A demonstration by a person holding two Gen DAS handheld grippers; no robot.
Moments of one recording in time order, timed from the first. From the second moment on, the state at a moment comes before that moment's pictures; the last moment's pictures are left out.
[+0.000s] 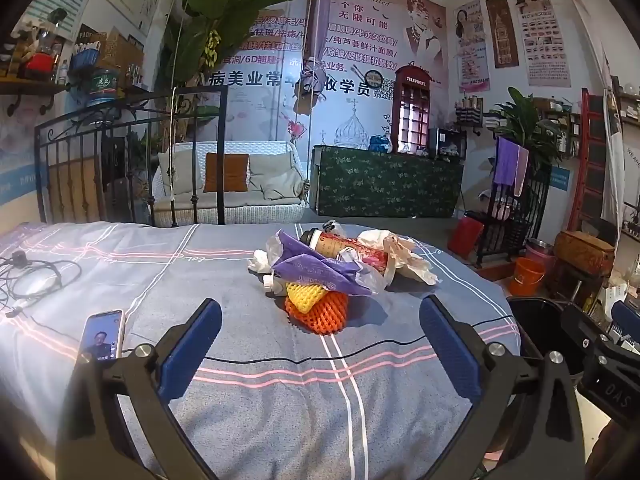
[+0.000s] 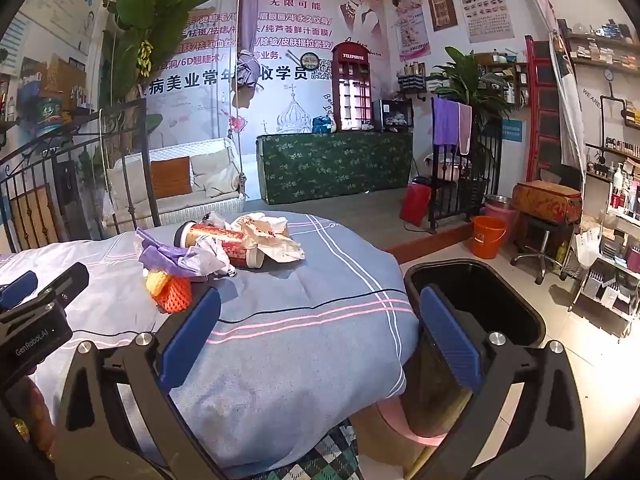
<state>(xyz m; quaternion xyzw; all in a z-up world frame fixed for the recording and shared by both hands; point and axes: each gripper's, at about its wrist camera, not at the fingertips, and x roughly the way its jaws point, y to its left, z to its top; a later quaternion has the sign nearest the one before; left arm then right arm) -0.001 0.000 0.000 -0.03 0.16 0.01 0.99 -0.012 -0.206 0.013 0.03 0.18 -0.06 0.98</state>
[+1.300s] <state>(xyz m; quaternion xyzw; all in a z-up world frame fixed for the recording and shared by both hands) 0.000 -0.001 -0.011 -0.02 0.16 0.01 0.99 -0.016 -0.207 0.009 0.04 0.18 -0.06 0.98</state>
